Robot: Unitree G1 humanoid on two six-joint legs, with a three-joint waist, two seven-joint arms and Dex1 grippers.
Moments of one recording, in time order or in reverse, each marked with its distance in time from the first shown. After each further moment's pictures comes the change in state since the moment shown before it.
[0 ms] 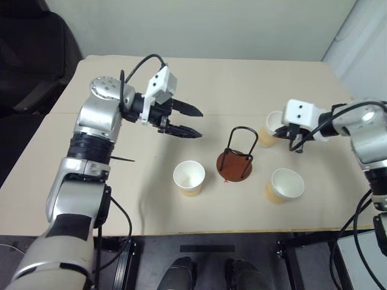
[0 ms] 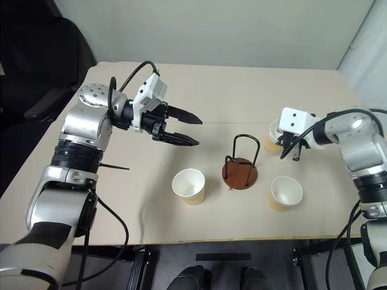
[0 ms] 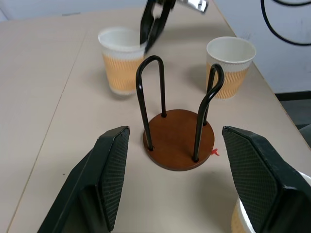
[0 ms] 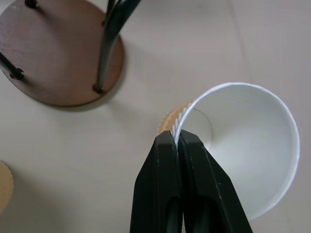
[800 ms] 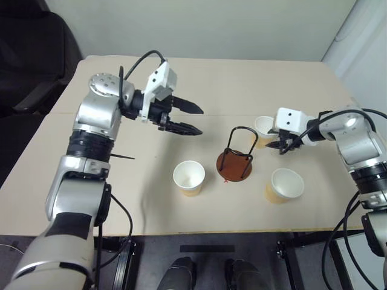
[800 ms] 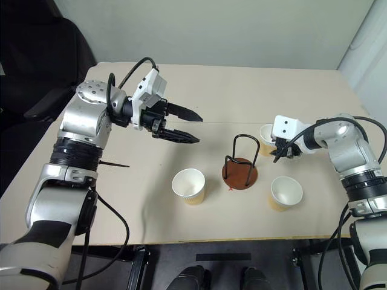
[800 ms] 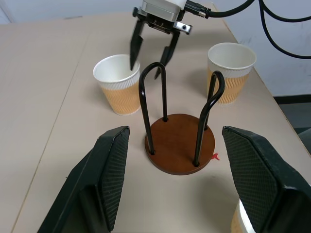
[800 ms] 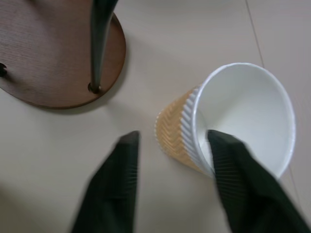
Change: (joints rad) left arm -0.019 -0.007 0.005 -0.003 -0.001 0.032 0.000; right arm 0.005 0.093 0.071 0.147 -0.052 -0.116 -0.055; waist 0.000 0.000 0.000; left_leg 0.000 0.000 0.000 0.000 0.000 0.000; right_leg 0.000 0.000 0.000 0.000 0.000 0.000
